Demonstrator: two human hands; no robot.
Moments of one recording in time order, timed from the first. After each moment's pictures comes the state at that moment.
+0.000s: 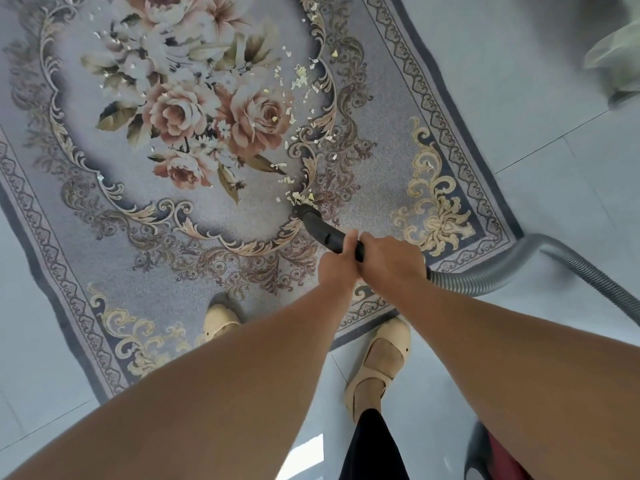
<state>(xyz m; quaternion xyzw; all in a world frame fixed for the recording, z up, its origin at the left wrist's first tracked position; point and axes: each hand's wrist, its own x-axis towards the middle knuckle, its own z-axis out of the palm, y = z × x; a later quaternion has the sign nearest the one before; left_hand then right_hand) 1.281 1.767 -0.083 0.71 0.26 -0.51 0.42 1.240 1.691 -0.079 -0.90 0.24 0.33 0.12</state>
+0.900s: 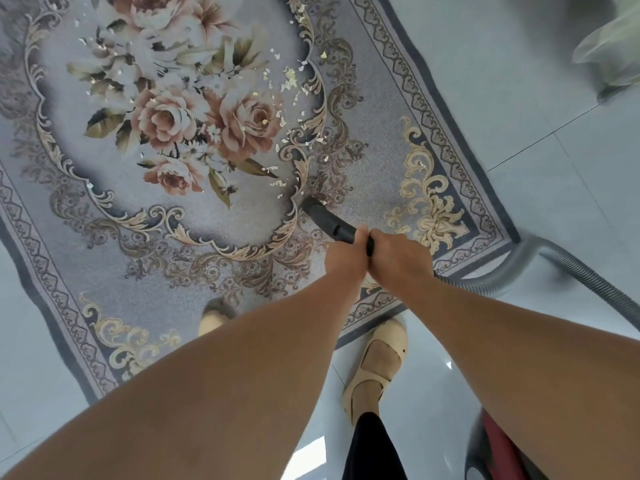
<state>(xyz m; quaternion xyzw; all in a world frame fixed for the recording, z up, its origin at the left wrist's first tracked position) 1.284 1.736 -0.089 0.75 0.21 -0.51 0.38 1.233 1.670 -0.081 -0.88 0.31 0.33 0.15</state>
